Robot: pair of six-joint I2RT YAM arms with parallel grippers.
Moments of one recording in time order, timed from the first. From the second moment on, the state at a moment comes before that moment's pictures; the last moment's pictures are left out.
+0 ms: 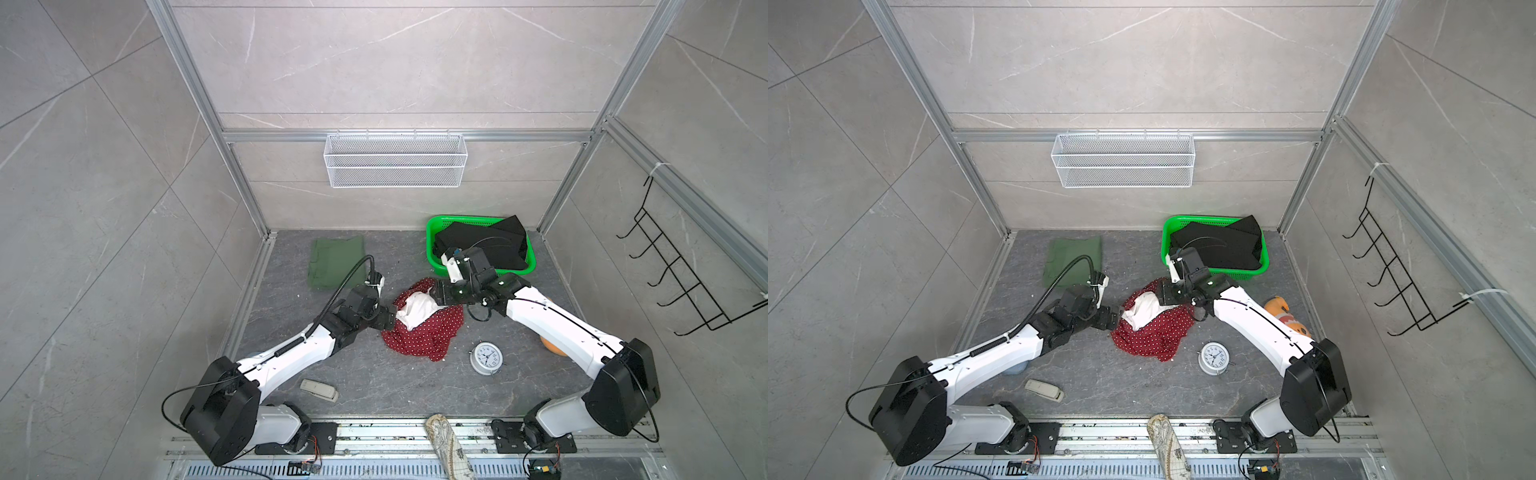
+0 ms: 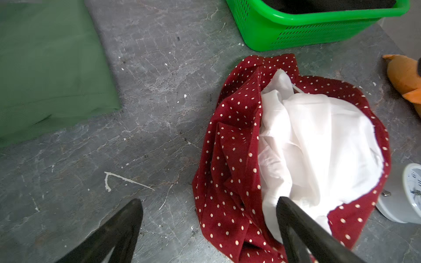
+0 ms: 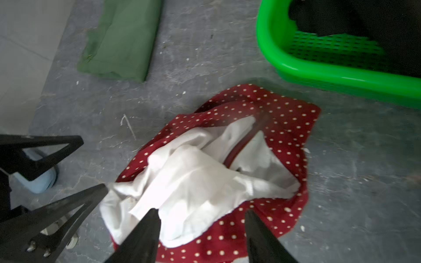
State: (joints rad) left arm -0.69 1.35 0.79 -0.17 -0.08 -0.31; right arm 0.51 1.48 1.22 -0.61 -0.09 0.36
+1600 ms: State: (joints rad) left arm -0.53 1.53 1.65 -0.54 0.01 -0.14; right arm 0.39 1.38 1.18 -0.50 -0.02 0.34
